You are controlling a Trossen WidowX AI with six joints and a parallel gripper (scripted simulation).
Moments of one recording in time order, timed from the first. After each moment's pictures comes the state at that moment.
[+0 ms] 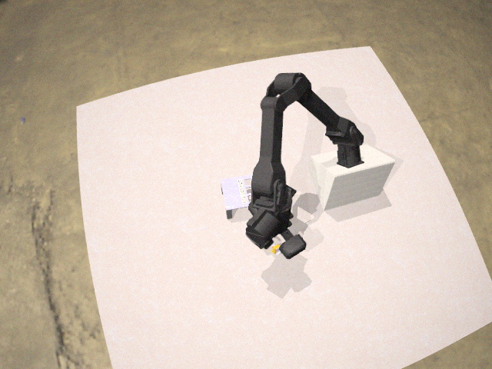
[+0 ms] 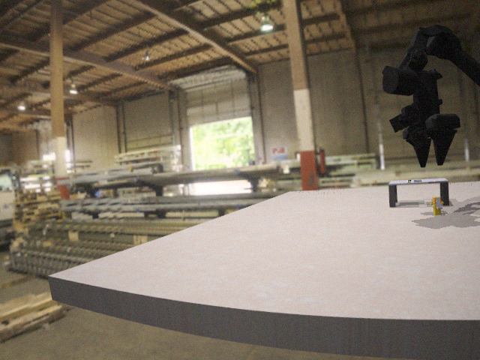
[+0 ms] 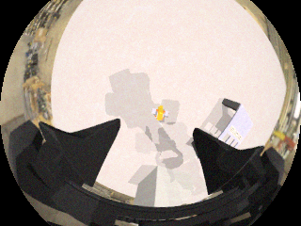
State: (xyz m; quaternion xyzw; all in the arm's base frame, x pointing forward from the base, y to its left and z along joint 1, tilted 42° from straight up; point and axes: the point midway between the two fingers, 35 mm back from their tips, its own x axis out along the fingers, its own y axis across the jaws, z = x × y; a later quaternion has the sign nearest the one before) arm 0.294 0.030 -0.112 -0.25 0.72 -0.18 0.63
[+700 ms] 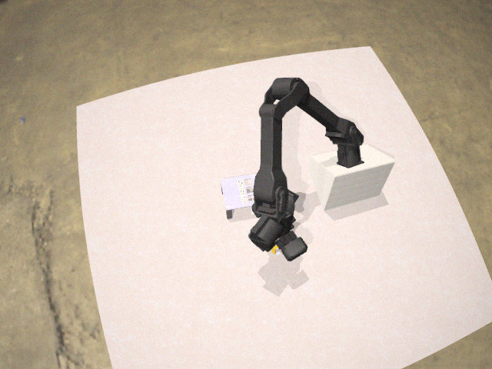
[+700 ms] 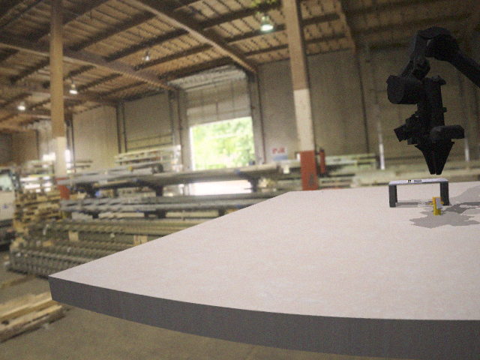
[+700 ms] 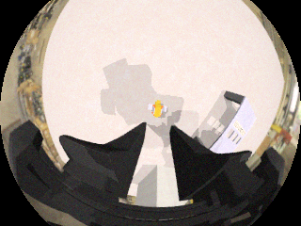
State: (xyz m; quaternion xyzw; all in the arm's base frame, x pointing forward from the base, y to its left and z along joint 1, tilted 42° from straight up) arm 0.280 0.016 -0.125 -0.26 0.72 -0.22 0.61
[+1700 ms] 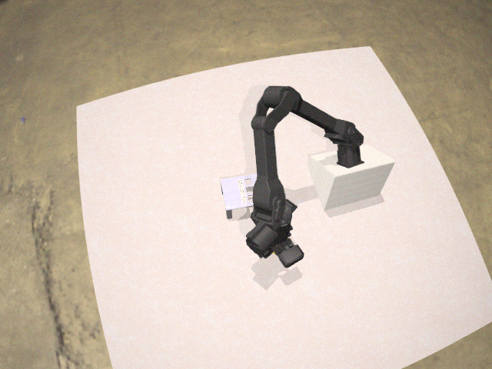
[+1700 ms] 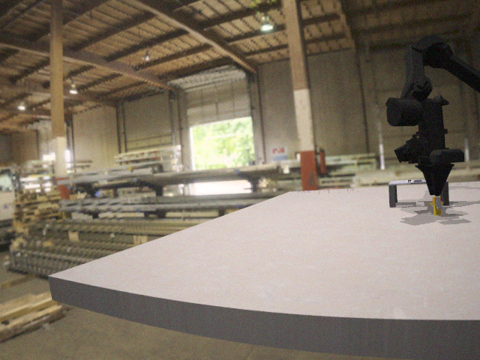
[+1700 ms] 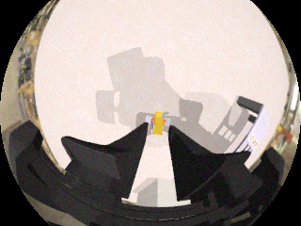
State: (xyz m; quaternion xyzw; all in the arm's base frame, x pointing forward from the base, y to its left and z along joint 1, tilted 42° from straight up) arm 0.277 -0.015 -0.161 -0.26 0.71 -0.22 0.61
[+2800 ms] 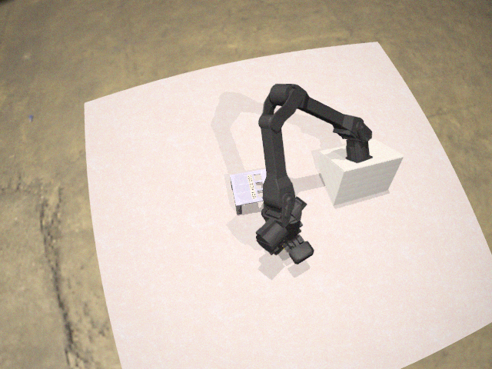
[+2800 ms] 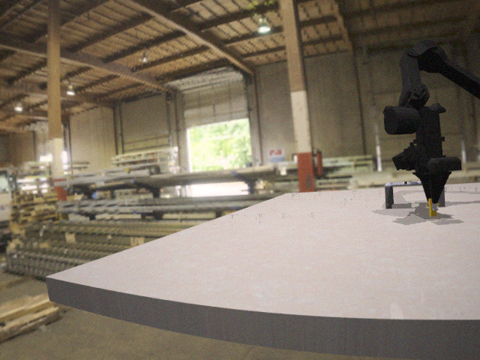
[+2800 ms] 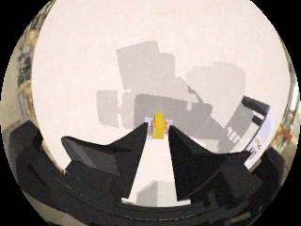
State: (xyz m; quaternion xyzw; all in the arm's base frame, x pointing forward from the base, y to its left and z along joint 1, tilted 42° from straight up) arm 0.272 -0.023 -0.170 -0.26 0.72 -0.22 0.61
